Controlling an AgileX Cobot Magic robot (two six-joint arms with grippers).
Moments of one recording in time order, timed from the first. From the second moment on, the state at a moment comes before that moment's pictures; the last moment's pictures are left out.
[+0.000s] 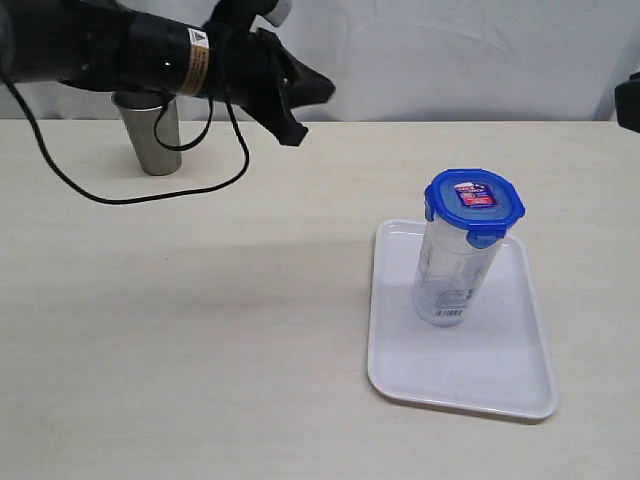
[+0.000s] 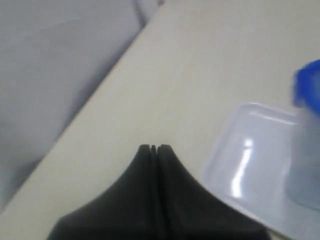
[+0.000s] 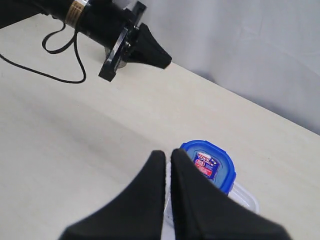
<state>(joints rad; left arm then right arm) -0.39 1.96 -1.46 1.75 -0.58 -1.28 0.74 0.76 -0.97 -0.33 0.82 0.18</state>
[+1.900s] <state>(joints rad) -0.48 0.26 -0.65 1.60 -0.20 -1.46 0.74 0.00 -0.69 -0.32 0.50 0.18</state>
